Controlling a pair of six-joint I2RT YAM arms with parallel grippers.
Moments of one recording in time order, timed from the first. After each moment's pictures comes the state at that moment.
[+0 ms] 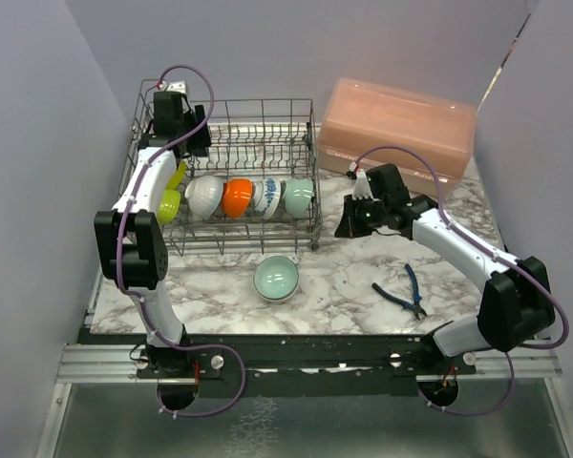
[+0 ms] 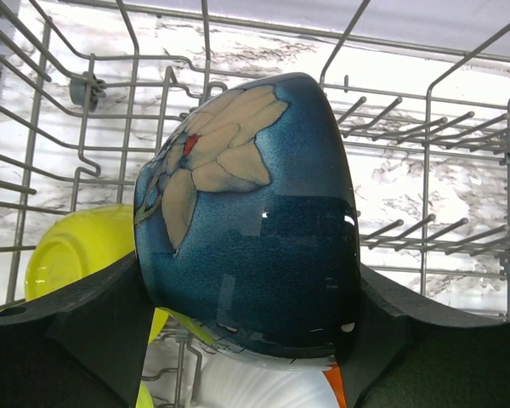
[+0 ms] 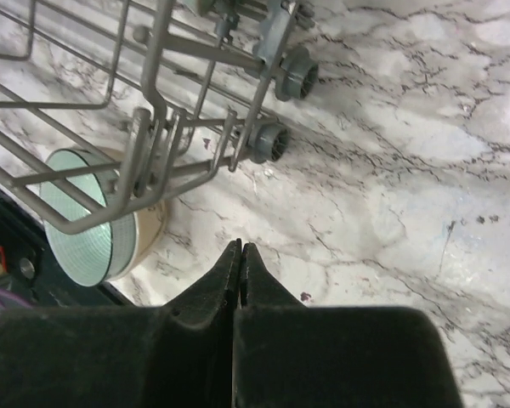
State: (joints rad) left arm -0.02 1.86 1.66 -0.34 -0.02 -0.16; right arm 0.46 1.45 1.06 -0.46 -0.37 0.27
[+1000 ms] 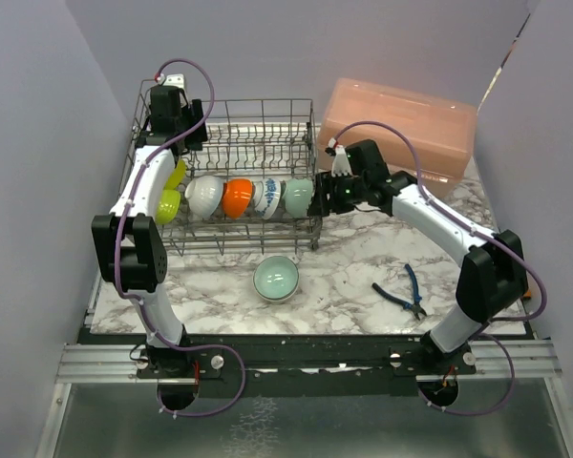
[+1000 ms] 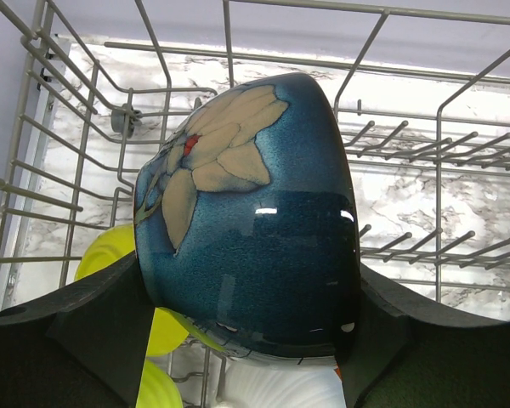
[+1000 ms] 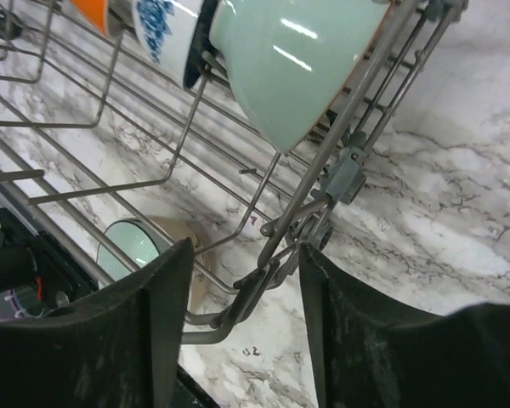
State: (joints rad) left arm -0.02 1.84 1.70 -0.35 -0.08 -0.10; right arm 0.51 1.63 1.32 -0.46 -0.38 0.29
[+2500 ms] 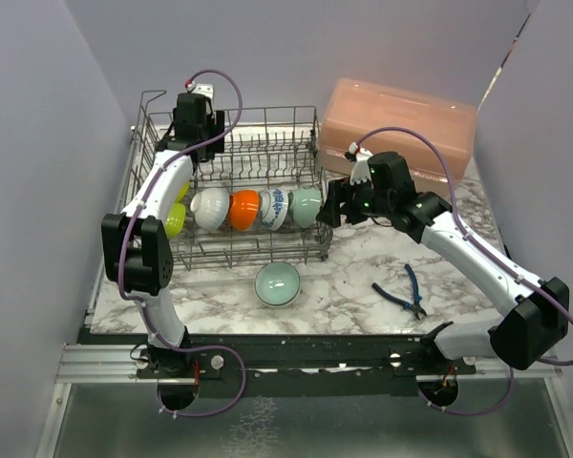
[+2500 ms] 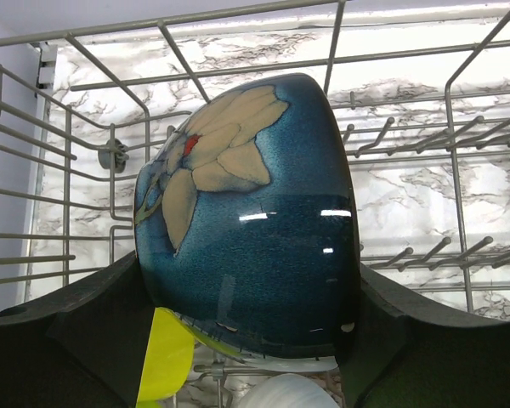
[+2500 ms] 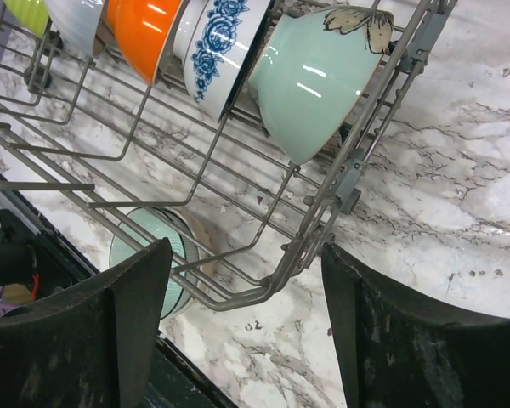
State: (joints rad) left arm -0.13 1.83 1.64 -0.35 -0.17 0.00; right arm 0.56 1.34 1.17 -0.46 -0.26 0.29
